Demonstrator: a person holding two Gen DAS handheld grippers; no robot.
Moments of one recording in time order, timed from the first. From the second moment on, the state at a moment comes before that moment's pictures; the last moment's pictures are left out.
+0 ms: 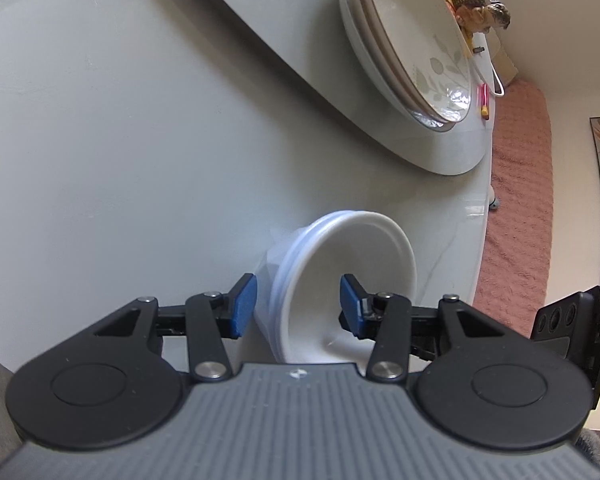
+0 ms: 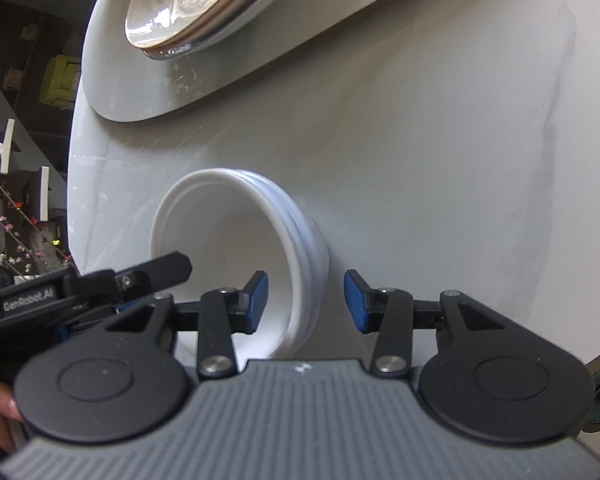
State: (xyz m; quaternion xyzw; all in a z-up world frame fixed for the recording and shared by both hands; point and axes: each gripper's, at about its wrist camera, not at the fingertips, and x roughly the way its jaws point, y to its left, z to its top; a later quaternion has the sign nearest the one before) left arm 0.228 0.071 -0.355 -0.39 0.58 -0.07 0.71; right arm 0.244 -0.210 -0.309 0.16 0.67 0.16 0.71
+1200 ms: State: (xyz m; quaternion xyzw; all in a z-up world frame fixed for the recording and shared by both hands) left arm 0.245 0.054 -0.336 -0.33 0.56 -0.05 0.76; right arm 0.252 -0.208 -0.278 0.13 0.63 0.18 0.74
